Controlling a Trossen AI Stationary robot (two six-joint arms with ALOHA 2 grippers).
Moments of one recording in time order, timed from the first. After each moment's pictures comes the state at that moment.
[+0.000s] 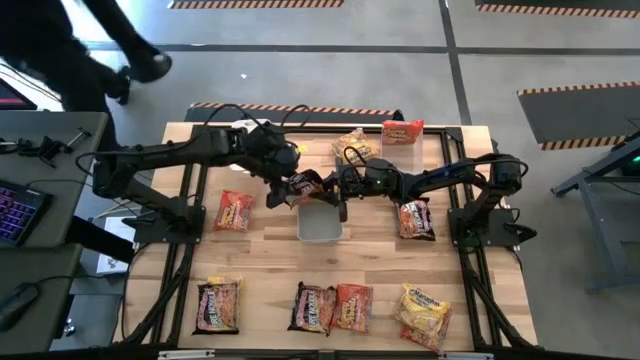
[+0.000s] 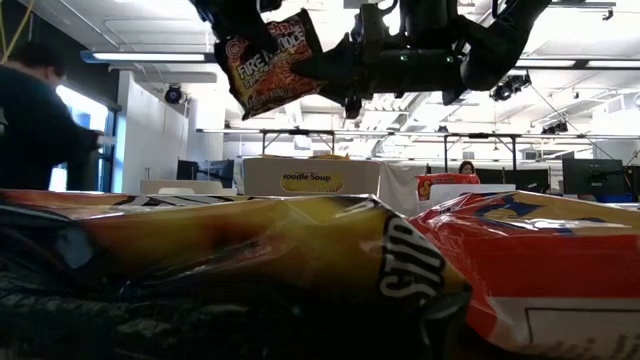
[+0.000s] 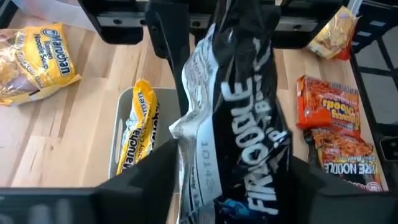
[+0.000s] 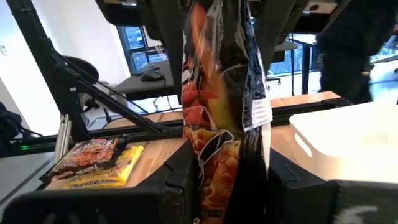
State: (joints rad) left arm 0.26 1.38 1.27 -0.70 0.28 0.05; right arm -0.16 1.72 0.82 0.87 -0.24 0.13
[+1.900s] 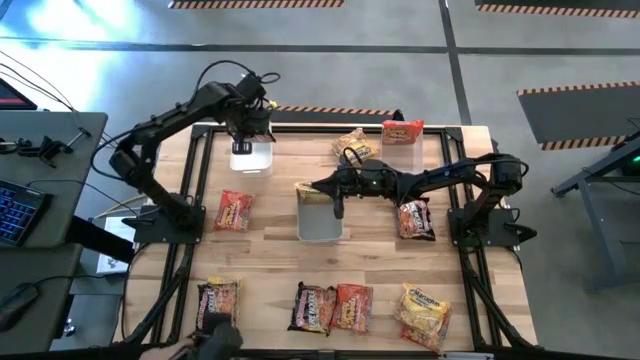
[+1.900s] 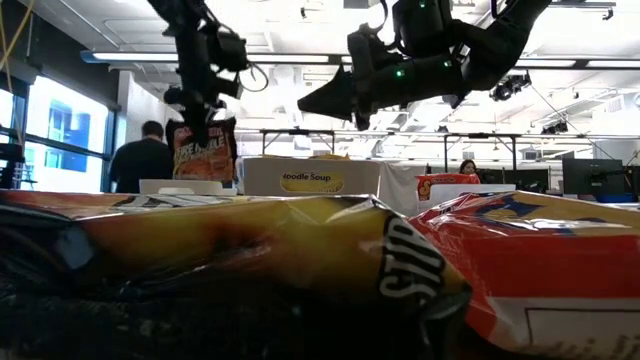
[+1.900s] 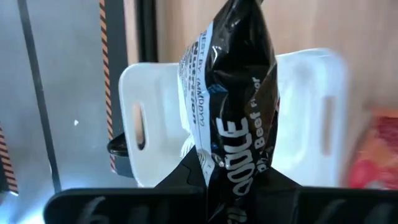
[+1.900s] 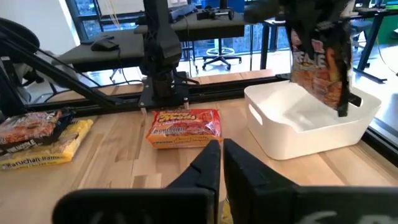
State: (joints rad) left arm 0.84 1.58 1.39 -1.09 -0.11 0.86; right arm -0.16 1.71 0.82 0.74 -0.08 0.05
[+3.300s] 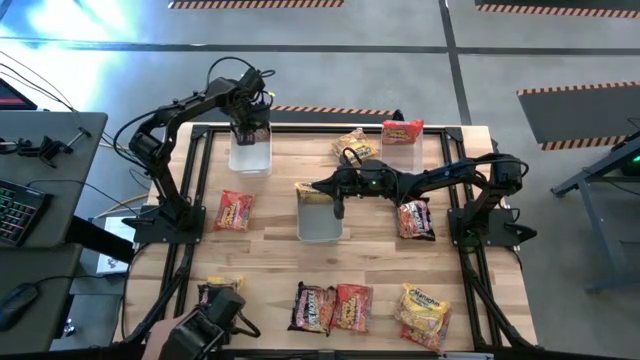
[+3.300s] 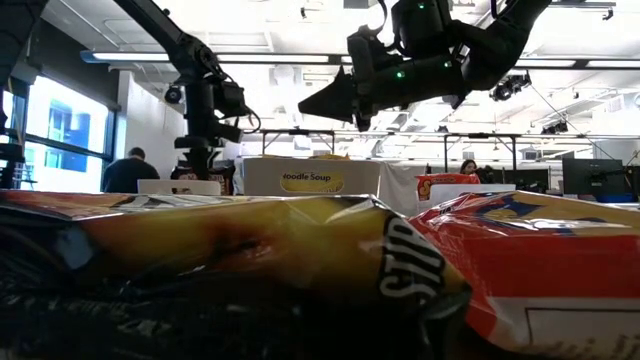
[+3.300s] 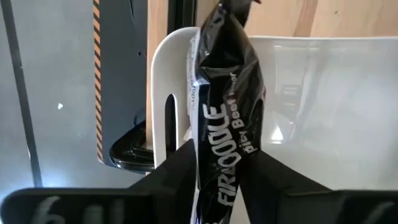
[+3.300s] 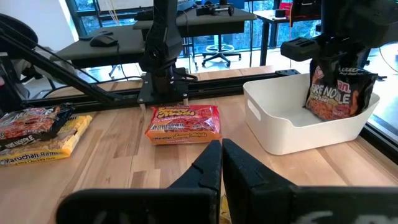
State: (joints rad) left arm 0.99 1.80 1.39 -0.92 -0.09 0.93; right arm -0.16 1.71 0.82 0.73 -0.08 0.04
